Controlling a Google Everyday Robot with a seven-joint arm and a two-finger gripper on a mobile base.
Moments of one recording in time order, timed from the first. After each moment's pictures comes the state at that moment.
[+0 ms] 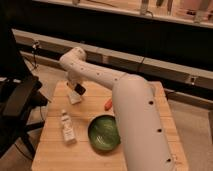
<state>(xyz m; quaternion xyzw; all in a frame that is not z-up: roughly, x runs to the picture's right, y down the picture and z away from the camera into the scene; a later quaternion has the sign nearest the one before) -0.170 -0.018 0.907 -0.03 -0.25 -0.89 0.37</state>
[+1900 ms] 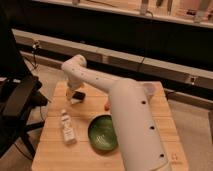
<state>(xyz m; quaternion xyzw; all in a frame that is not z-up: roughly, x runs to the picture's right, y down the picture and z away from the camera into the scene) -0.182 0.021 0.938 -0.02 -0.29 -0.89 0.34</state>
